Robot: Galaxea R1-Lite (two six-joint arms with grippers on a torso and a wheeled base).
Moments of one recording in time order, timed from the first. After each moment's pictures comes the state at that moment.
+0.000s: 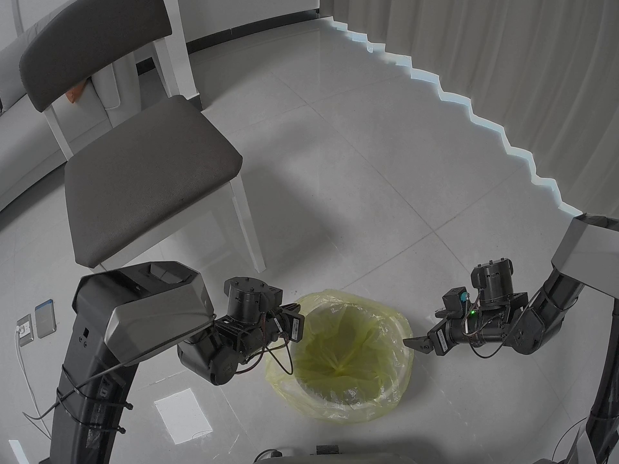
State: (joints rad) left arm -0.50 2.52 -1.04 -1.06 -0.04 -0.05; right arm 0.27 2.18 -0.69 -0.74 0.25 -0.20
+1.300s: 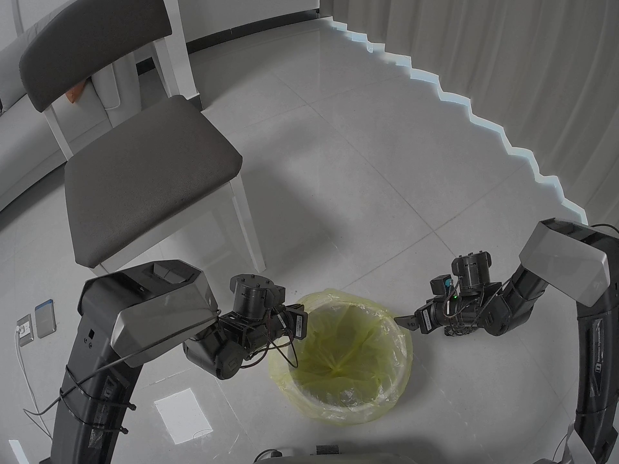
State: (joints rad) left arm -0.50 2.55 -1.12 -0.97 -0.06 -0.12; right arm 0.22 2.42 -1.01 -0.68 0.25 -0.14
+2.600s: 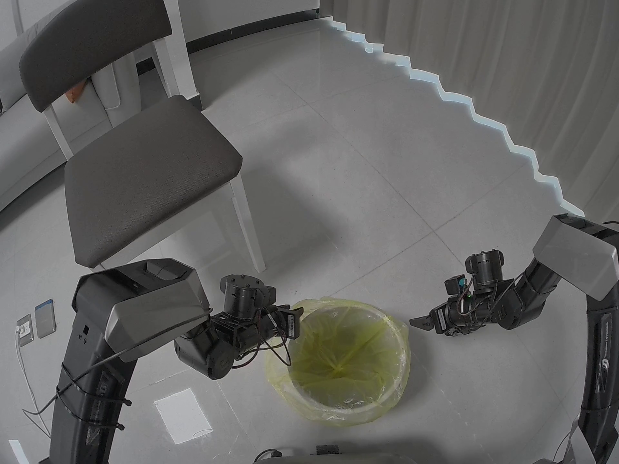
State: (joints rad) left arm -0.47 2.54 -1.08 -1.00 -0.10 -0.18; right arm 0.15 2.38 -0.99 -0.60 0.25 -0.15
